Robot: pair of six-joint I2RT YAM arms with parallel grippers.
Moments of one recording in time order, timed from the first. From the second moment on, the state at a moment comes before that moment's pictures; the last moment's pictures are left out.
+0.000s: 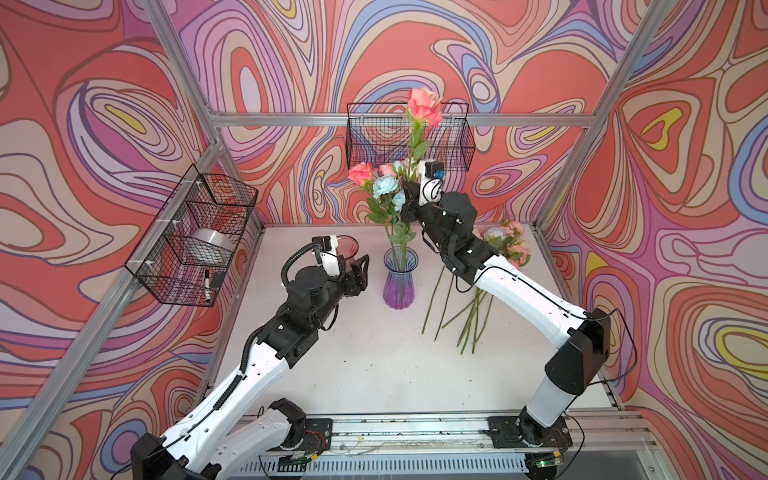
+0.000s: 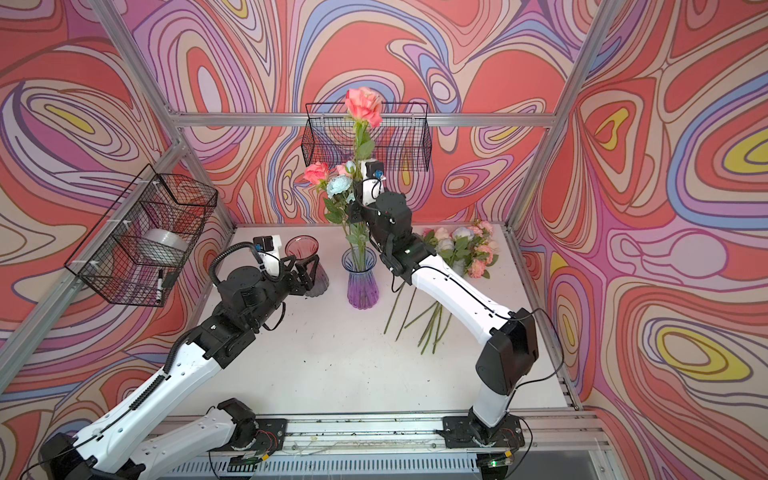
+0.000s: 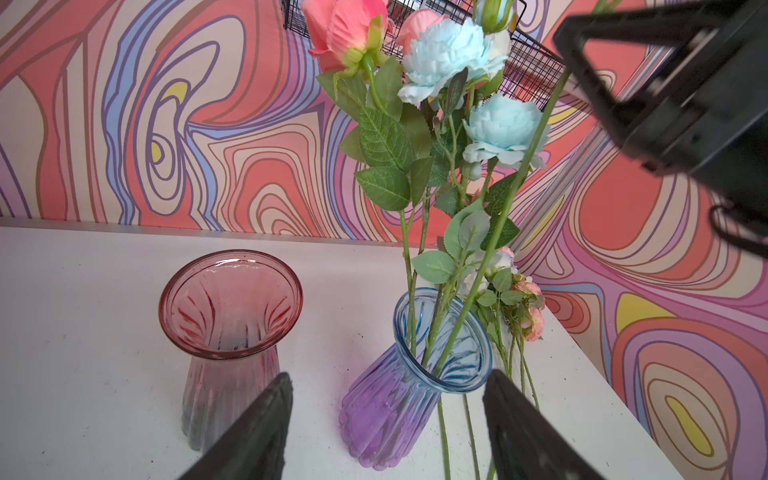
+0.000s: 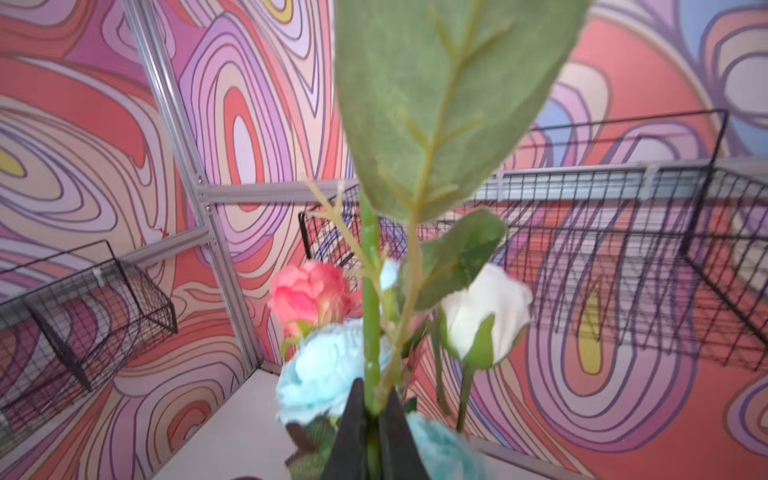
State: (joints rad) left arm -0.54 0.96 0.88 -0.07 -0.17 -0.40; right arm 0.68 1.71 1.61 0.20 0.21 0.10
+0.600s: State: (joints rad) left arm -0.53 0.97 0.88 -0.07 -0.16 -0.40; right arm 0.74 1.67 1.45 0.21 0.23 0.09
